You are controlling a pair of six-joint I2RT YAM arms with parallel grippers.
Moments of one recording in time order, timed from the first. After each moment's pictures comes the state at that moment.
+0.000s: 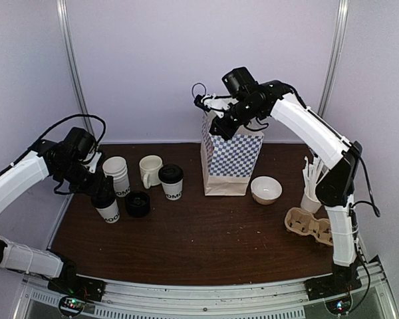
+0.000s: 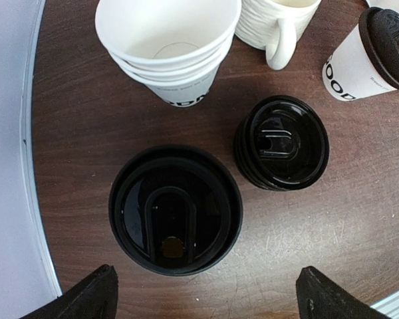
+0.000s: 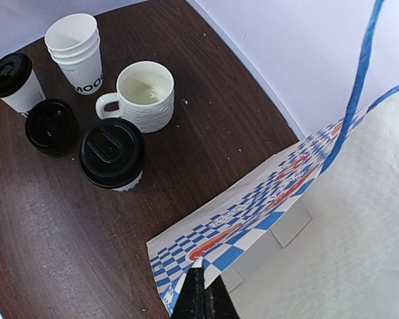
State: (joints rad) left arm -0.35 1.19 1.09 -1.02 -0.07 -0.21; right arm 0.68 2.17 2.48 -1.09 -0.09 -0.36
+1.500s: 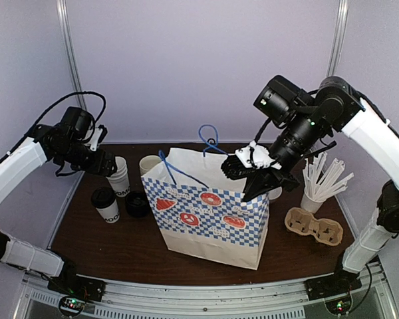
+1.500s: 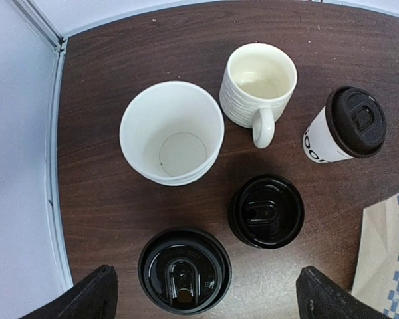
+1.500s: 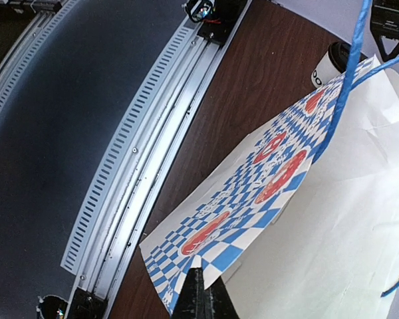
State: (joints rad) left arm -0.35 1.25 1.27 -0.96 -0.11 -0.13; right arm 0.99 1.60 2.06 -1.55 -0.45 -0.89
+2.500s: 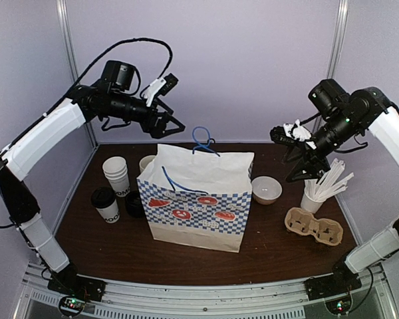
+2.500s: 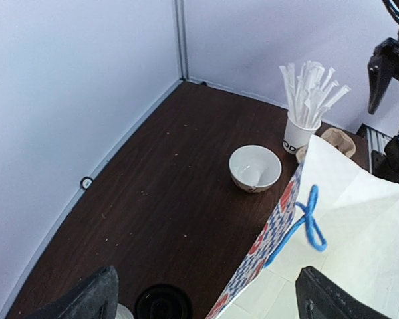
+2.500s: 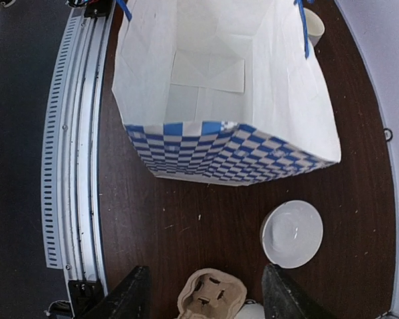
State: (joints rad) left arm -0.57 1.64 1.83 -0.71 0.49 0.27; right arm 0.54 1.40 1.80 -1.49 -0.43 -0.89
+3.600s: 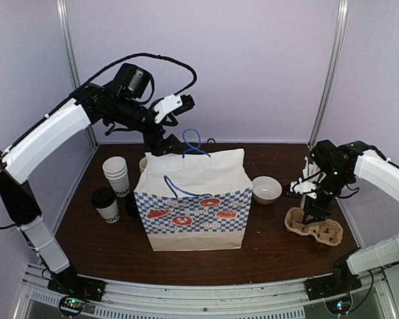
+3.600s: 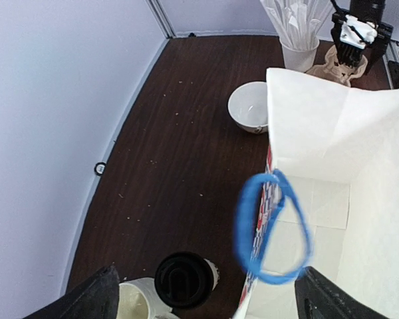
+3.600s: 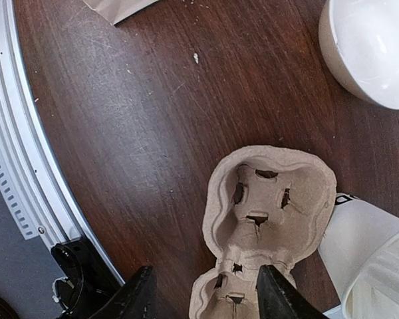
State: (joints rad) left arm -0.73 1.72 1.94 -0.94 0.26 0.56; right arm 0.32 1.23 1.05 -1.25 -0.21 -0.83
